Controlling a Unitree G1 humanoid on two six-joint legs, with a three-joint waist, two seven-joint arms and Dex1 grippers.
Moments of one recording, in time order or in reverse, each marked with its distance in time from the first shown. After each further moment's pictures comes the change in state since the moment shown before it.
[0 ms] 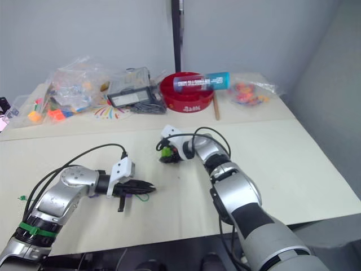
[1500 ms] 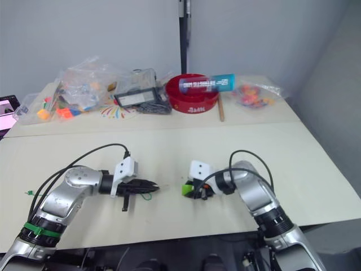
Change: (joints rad) left arm -0.004 -0.034 -0.007 -0.008 -0.002 0.003 0.020; right arm 0.747 -0.442 0.145 -1.399 0.101 0.443 0.357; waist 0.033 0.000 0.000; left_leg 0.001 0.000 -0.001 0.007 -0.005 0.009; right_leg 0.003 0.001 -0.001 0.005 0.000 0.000
